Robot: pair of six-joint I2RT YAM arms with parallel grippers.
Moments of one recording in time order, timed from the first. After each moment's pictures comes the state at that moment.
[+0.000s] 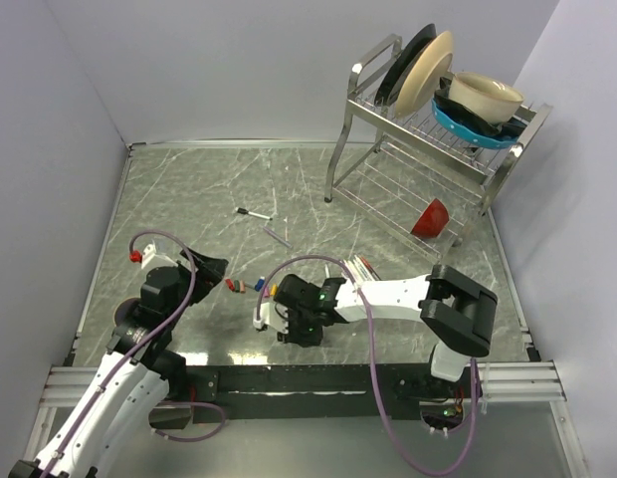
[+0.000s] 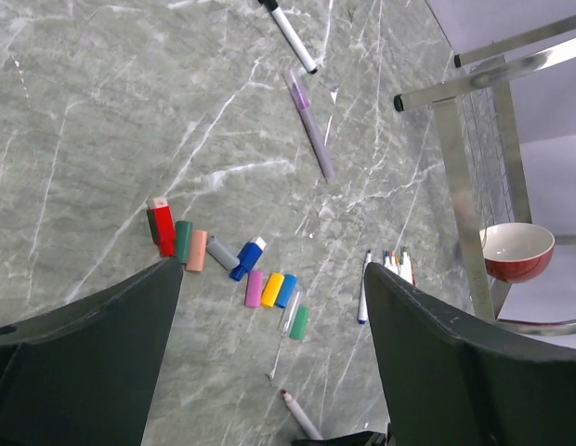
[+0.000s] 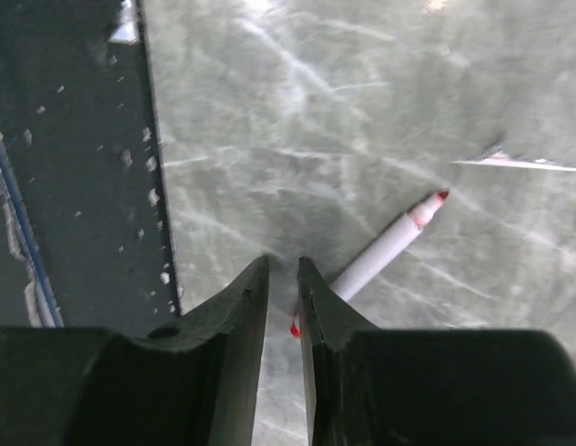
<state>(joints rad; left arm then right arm) -0.36 0.43 0.39 -0.39 -0.17 -0.99 1.17 1.69 0.98 -0.49 -0.26 -0.37</state>
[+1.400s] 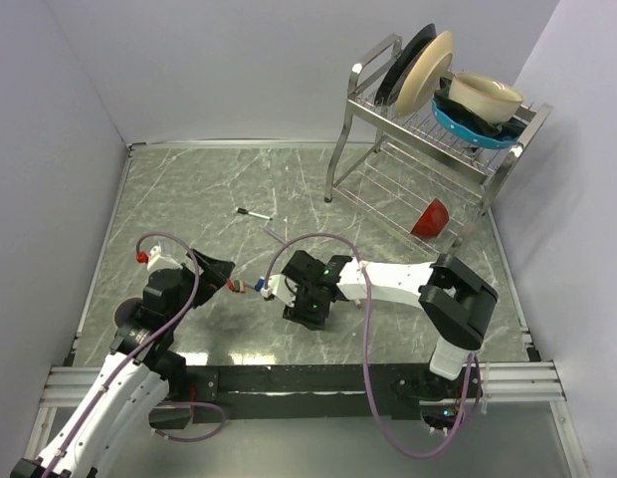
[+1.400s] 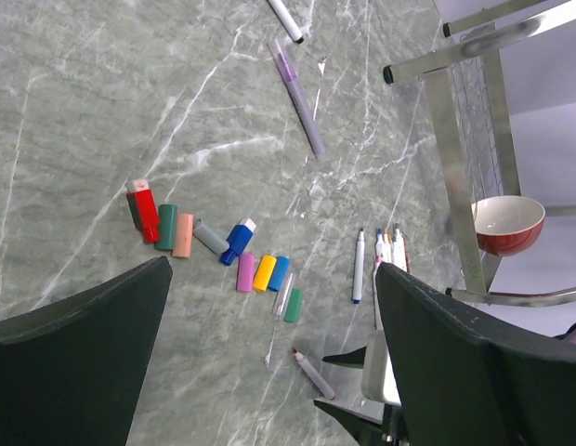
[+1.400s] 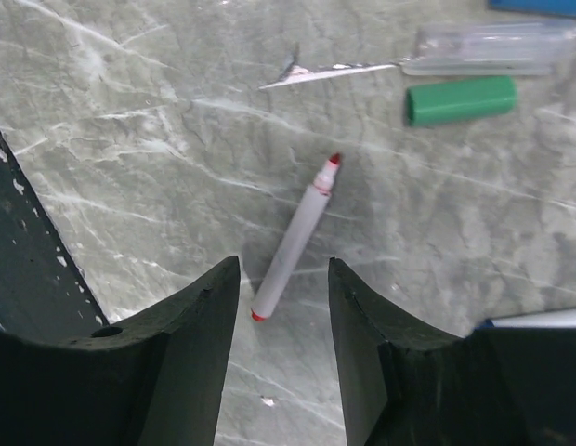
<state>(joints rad) -0.36 0.43 0.35 -0.34 -0.10 -0.99 1.02 1.72 1.05 -0.58 -0.20 -0.33</state>
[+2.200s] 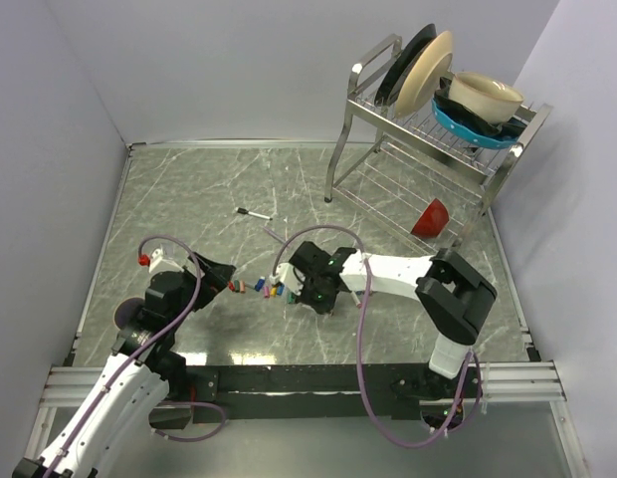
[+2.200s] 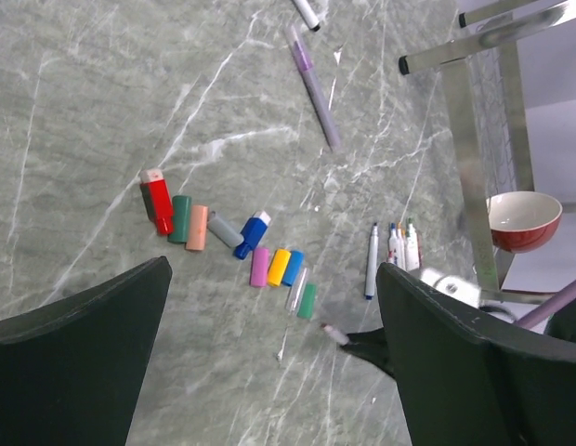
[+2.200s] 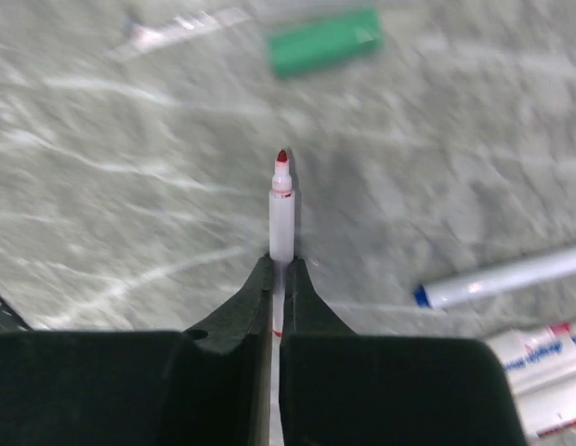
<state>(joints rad) -0.36 0.42 0.32 -0.34 -0.10 -0.99 0.94 1.74 1.05 -0.58 -0.13 -0.33</state>
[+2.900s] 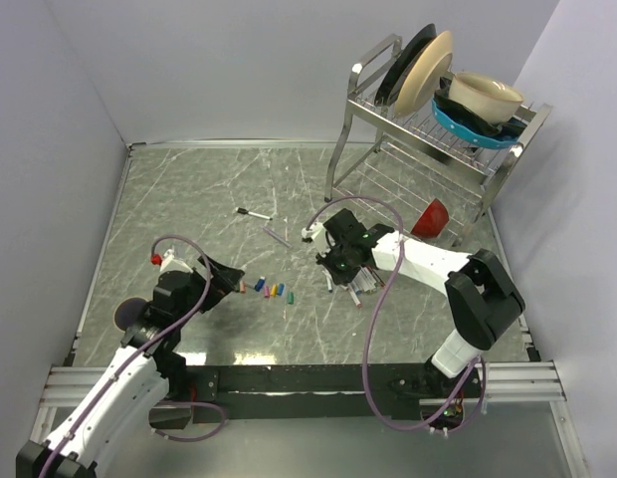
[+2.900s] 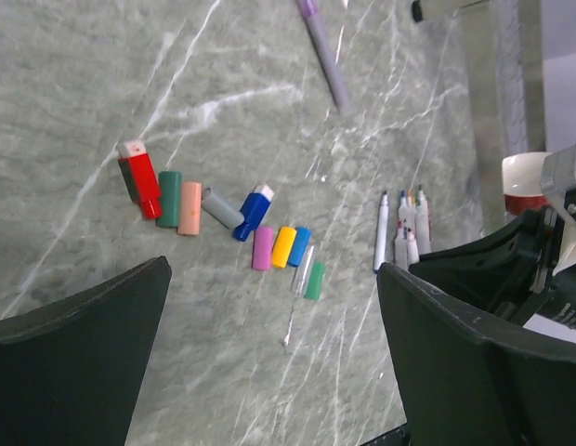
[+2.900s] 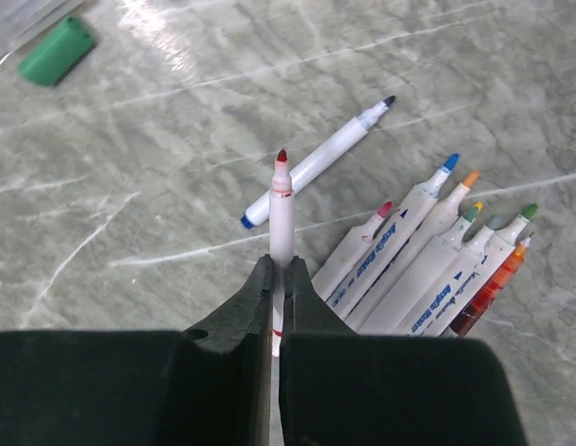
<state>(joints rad) -0.36 0.51 0.25 -0.21 0.00 -0.99 0.69 1.62 1.04 -0.56 -0.13 -0.21</state>
